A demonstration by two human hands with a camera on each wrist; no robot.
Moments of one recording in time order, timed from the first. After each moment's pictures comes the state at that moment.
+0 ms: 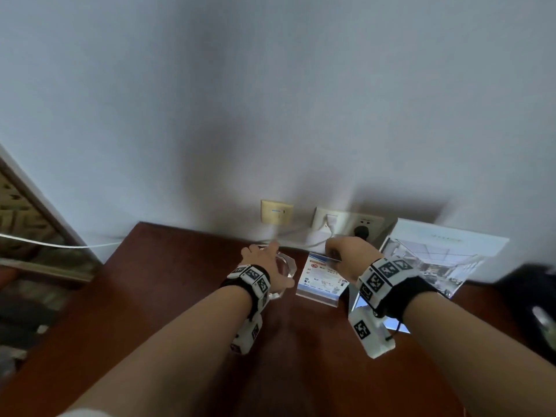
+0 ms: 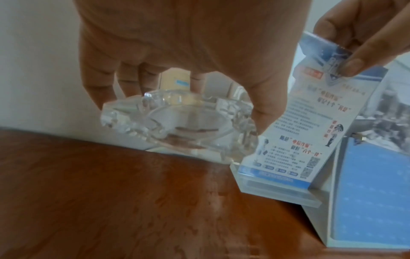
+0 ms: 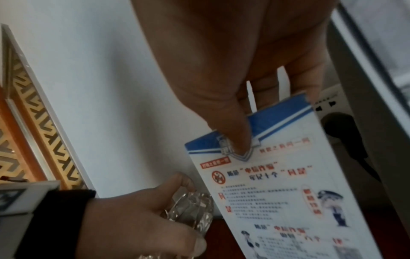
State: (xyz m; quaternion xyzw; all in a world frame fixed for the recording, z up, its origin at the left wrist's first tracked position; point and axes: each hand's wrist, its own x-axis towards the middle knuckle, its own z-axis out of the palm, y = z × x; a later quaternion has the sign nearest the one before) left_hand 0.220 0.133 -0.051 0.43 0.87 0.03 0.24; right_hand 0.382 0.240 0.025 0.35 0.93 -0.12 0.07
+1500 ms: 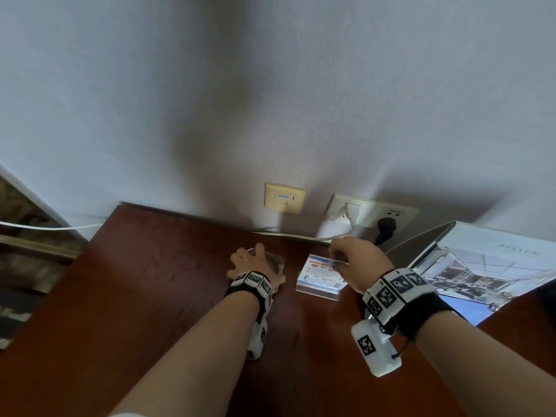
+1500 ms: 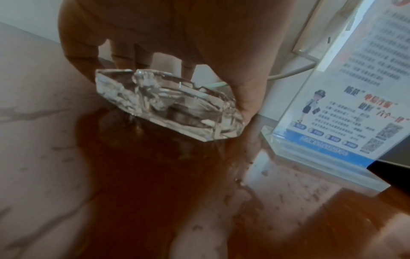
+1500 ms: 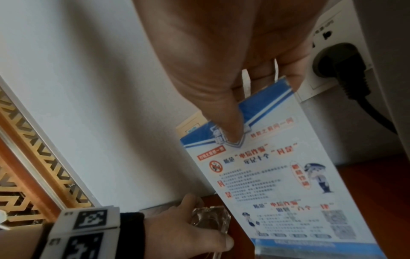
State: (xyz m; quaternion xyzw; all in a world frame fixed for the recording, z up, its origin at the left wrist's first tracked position) left_hand 0.191 0.170 -0.158 0.27 0.93 0.04 0.26; right_hand 0.356 0.265 -0.037 0.35 0.92 -0.17 0.05
